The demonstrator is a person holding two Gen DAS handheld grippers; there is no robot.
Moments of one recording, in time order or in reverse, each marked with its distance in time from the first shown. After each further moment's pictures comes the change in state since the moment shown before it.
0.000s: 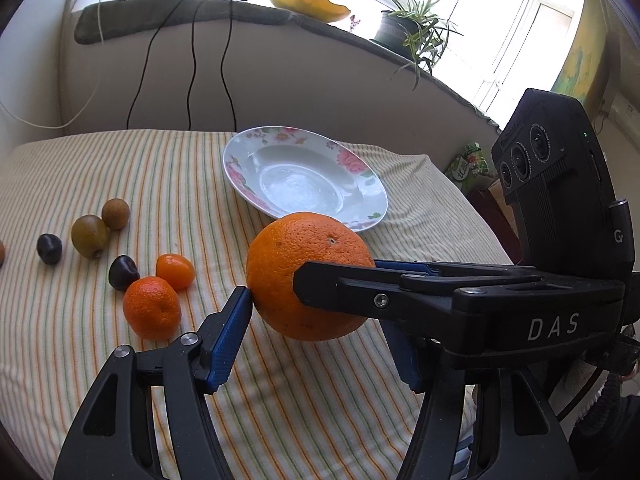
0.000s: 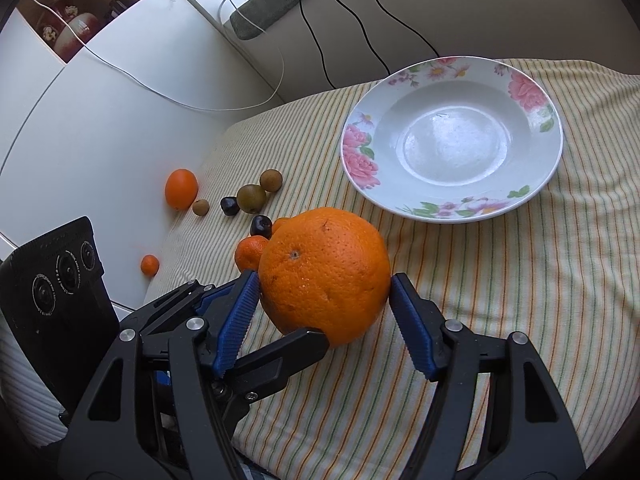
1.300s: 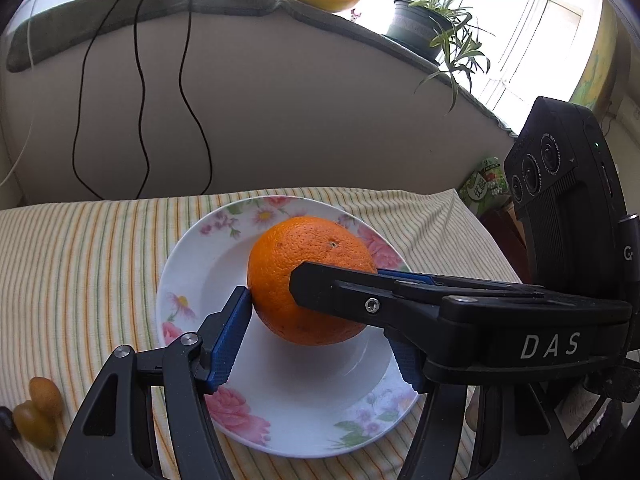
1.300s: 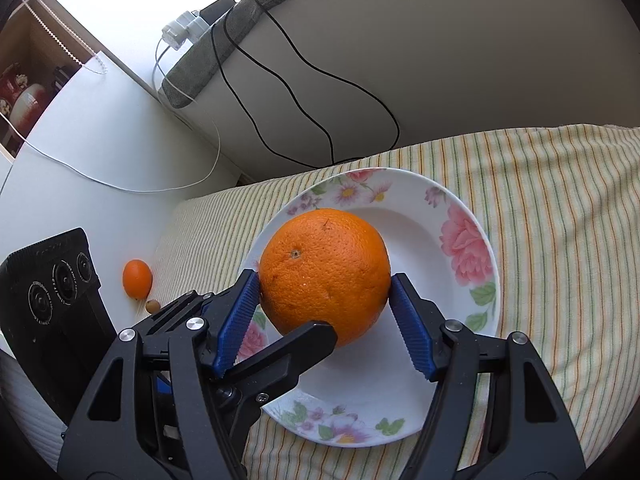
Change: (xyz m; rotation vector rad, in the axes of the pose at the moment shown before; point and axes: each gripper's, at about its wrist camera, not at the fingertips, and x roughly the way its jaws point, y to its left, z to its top) left arm 0.108 0.009 0.096 0.015 0.027 -0.009; right arm 0.013 -0.083 0.106 0.098 -0.063 -0.063
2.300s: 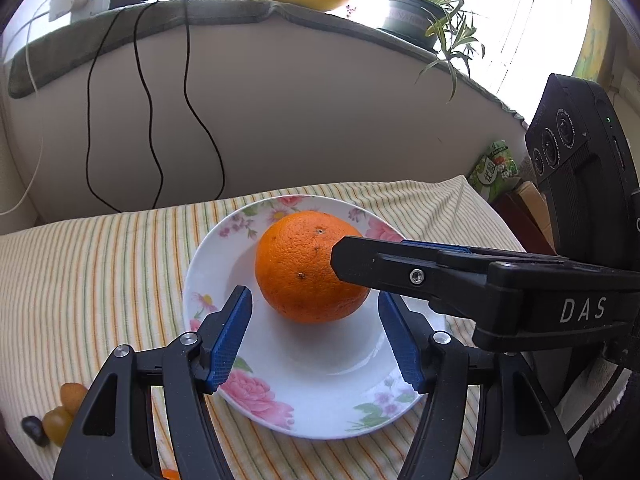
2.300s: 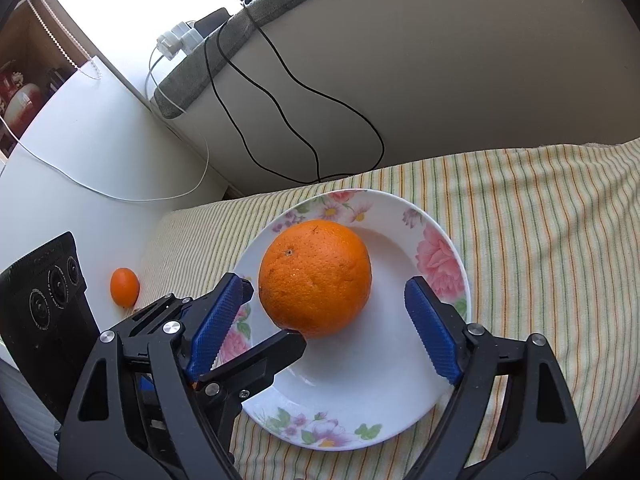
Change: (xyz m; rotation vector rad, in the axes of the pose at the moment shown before) left arm -0.010 -0.008 0.004 0.074 0.010 0.067; right arm -0.018 0.001 0.000 -0.030 -0.052 -0.055
